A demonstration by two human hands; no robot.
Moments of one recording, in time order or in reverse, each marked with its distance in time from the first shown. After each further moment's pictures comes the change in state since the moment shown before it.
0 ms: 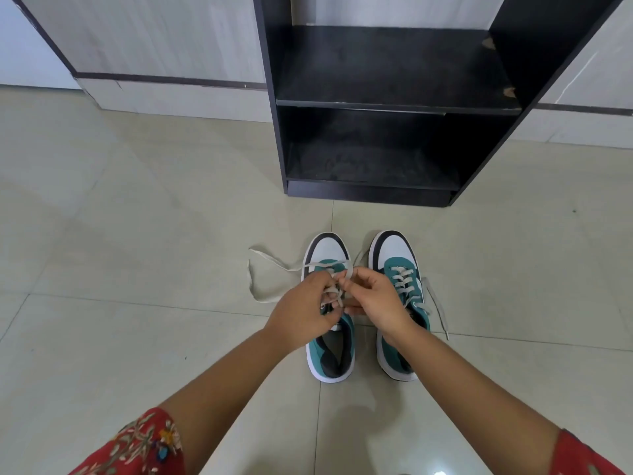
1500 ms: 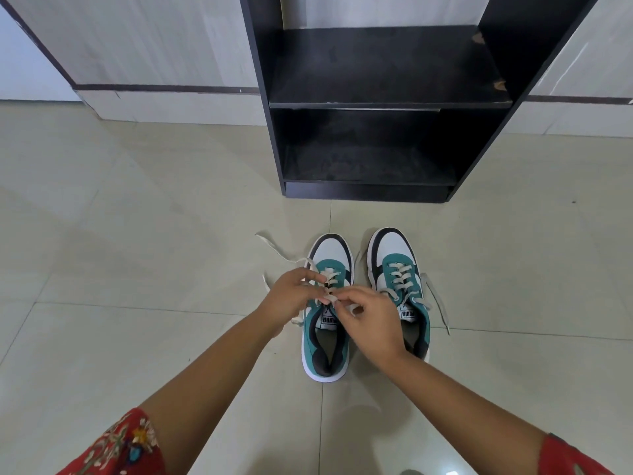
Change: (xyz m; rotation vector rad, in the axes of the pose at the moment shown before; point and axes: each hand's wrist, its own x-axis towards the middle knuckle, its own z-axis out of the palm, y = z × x) left_hand 0.008 0.013 -0.031 -0.627 -0.078 -0.555; right_hand -0.017 0.040 0.006 -0.567 0.229 -0.497
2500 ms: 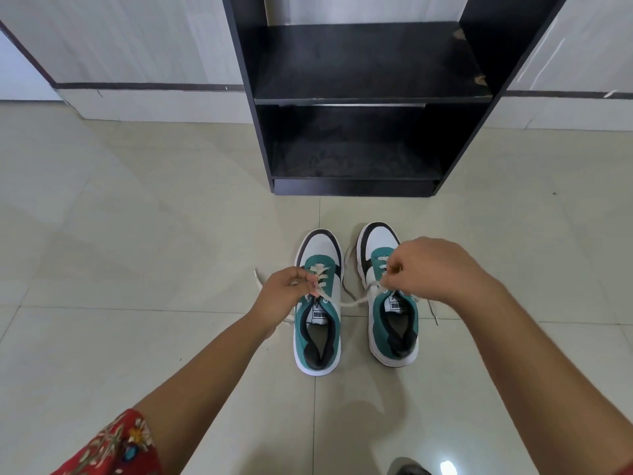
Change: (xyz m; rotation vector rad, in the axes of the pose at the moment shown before) left_hand -0.003 -0.007 0.006 -0.015 0.037 0.066; right_hand 0.045 -0.070 -0.123 -0.844 -0.535 0.176
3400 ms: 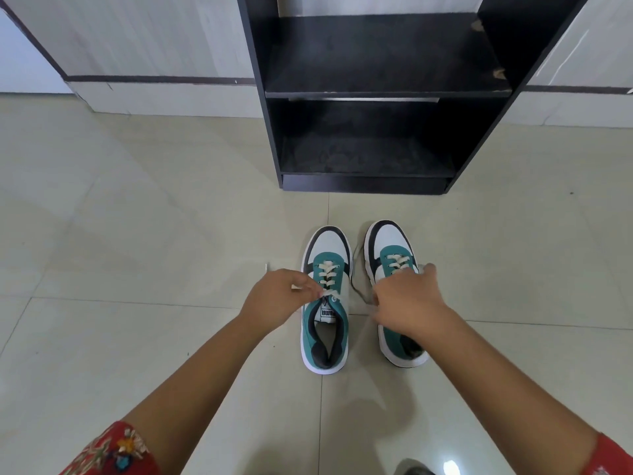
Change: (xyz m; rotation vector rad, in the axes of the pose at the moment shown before) left_hand 0.004 -0.017 -0.023 0.508 0.001 0.192; right_hand 0.023 -0.026 0.066 -0.283 -0.091 0.044
